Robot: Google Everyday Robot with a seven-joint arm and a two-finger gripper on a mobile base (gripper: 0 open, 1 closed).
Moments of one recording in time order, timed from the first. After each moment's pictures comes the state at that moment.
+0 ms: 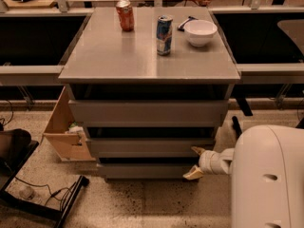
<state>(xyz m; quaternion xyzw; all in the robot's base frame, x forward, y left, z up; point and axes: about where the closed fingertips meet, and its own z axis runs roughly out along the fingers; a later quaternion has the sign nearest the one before) 0.623 -0.185 0.390 -0.54 0.74 0.09 0.39</state>
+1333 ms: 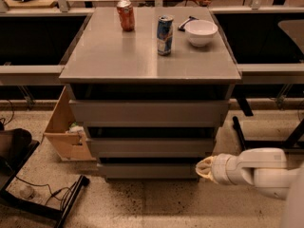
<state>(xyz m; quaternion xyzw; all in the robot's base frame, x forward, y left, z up) 0.505 -0.186 0.531 -0.59 0.73 0.05 0.34</state>
